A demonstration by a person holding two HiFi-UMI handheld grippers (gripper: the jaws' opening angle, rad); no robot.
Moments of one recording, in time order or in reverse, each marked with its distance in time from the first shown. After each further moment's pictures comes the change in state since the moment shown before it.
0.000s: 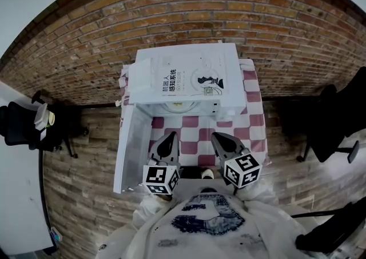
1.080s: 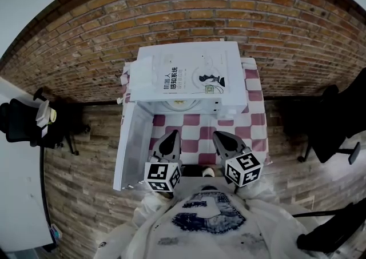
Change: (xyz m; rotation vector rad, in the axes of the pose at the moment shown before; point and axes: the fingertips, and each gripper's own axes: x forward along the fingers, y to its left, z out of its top) left arm 0.004 -0.001 -0.010 -0.027 0.024 0.007; right arm -0.001 -0.003 -0.004 -0.014 0.008 0.006
